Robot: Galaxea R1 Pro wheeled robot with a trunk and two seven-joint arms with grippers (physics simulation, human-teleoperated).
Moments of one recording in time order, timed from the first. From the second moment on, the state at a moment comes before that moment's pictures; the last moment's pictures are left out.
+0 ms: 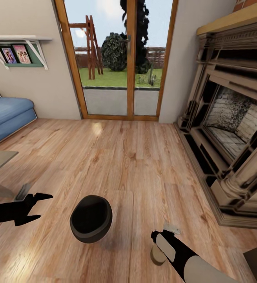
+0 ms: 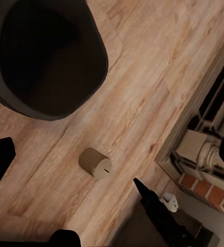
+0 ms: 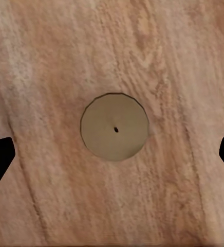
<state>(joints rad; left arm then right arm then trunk) -0.34 0.62 0.15 -1.45 2.18 0.98 0.86 -0.63 0.08 0.49 -0.42 -0.84 0.25 -0.55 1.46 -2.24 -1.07</state>
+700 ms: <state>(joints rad) -0.34 0.61 0.17 -1.40 1.97 0.94 0.87 -0.63 0.09 0.49 -0.36 -0.84 0.22 -0.55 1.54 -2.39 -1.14</state>
